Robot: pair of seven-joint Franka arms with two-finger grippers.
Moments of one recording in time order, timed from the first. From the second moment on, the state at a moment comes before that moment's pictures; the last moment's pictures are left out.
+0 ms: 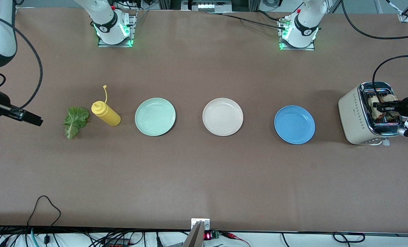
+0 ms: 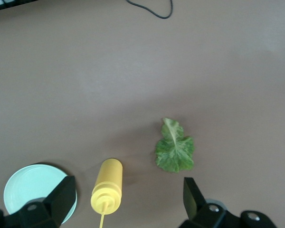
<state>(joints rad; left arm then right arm) 0.39 0.46 -0.03 -1.58 0.06 1.53 0.15 0.16 0.30 -0.19 -1.36 -0.02 1.65 0.26</state>
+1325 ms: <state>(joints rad) 0.33 0.37 -0.48 -1.42 -0.34 1.34 0.06 0.20 0.29 -0.20 -1.36 0.05 1.59 0.25</state>
